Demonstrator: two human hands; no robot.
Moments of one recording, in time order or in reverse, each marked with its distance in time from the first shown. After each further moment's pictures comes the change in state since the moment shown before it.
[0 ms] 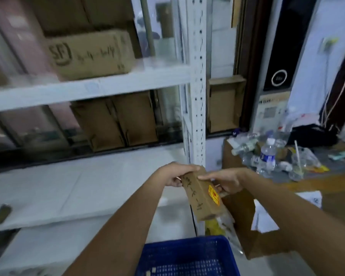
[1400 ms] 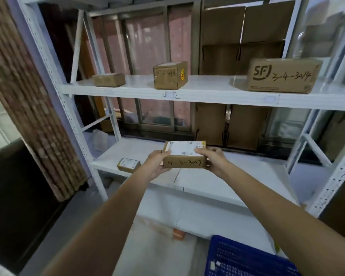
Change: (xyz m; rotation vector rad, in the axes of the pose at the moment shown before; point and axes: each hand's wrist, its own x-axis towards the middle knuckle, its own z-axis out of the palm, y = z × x) left_hand -0.277 -0.275 -0.380 -0.833 0.517 0.176; right_hand 0.054 -0.236 0.467 0.425 0.103 -0.465
